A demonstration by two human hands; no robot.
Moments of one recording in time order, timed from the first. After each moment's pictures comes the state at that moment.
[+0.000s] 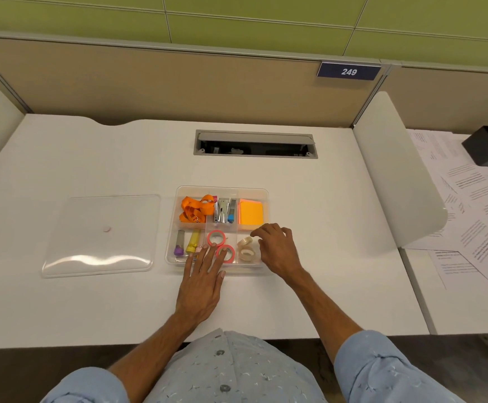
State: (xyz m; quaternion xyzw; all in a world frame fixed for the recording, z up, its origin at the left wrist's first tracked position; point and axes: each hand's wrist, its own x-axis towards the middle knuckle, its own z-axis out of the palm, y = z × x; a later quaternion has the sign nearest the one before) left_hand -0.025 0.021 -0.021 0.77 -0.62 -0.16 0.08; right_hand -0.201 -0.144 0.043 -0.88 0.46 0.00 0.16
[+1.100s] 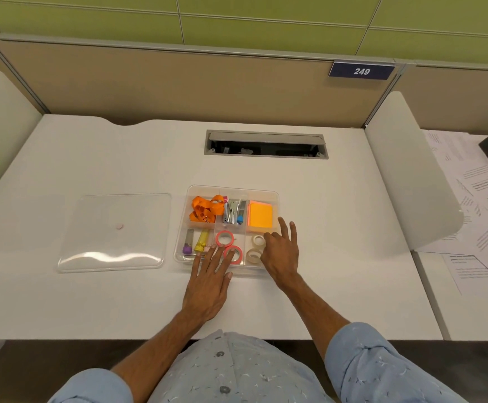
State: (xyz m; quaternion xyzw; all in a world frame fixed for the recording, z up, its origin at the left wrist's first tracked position) left_hand -0.017 0.026 -0.020 0.76 -0.62 -0.17 0.06; right_hand -0.177 -0.127 0.034 -0.84 0.53 0.05 0.11
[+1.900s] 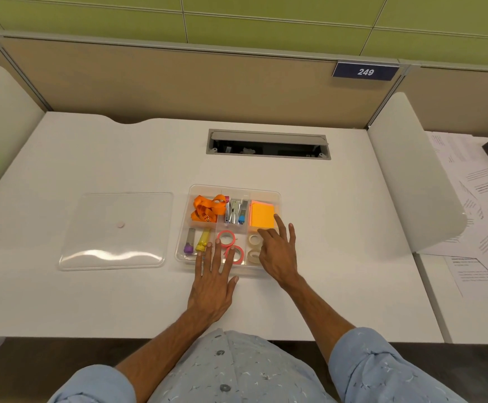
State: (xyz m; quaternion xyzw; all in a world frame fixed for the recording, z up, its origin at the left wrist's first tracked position) left_hand -0.029 0.021 -0.025 0.78 -0.60 -0.15 -0.02; right_hand -0.180 -0.127 0.036 -0.86 0.48 0.04 0.15
